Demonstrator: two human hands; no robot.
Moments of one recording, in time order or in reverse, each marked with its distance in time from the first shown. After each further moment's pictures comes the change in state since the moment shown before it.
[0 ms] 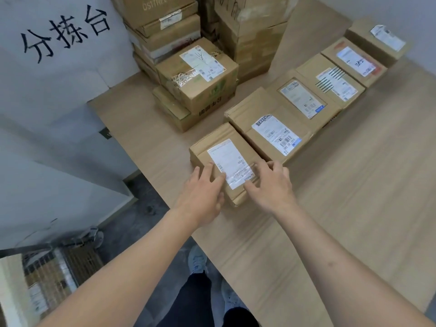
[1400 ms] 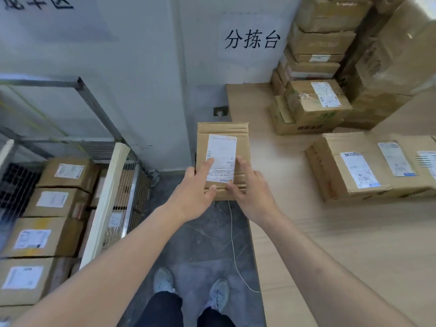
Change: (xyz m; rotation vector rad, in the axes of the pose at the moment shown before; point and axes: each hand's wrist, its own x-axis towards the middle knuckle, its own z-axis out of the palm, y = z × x) left_hand -0.257 -0.038 0.032 -0.662 0.447 -0.597; right_hand -0.152 -0.113 0.082 0.118 -0.239 -0.701
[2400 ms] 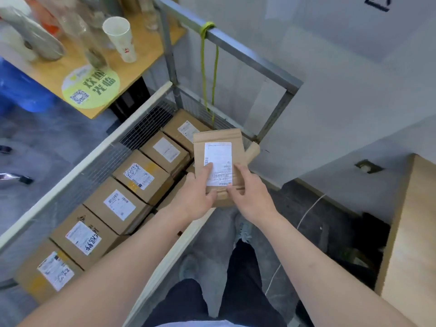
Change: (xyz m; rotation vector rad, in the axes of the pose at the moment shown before) left_hand -0.066 -0.347 -0.191 -0.357 0.259 -0.580; right_hand 0.121 -0.275 0.330 -0.174 -0.573 -0.316
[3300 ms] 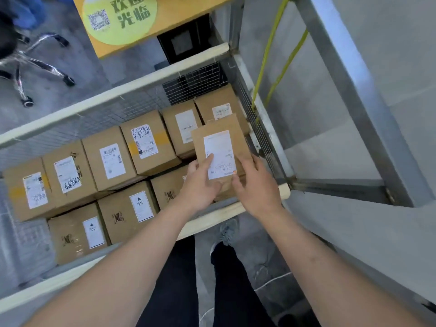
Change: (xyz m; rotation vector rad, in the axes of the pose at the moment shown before) left_hand 0.189 -0.016 0.049 -0.581 0.373 -0.474; right_hand 0.260 0.048 0.017 -0.383 -0.394 -0.382
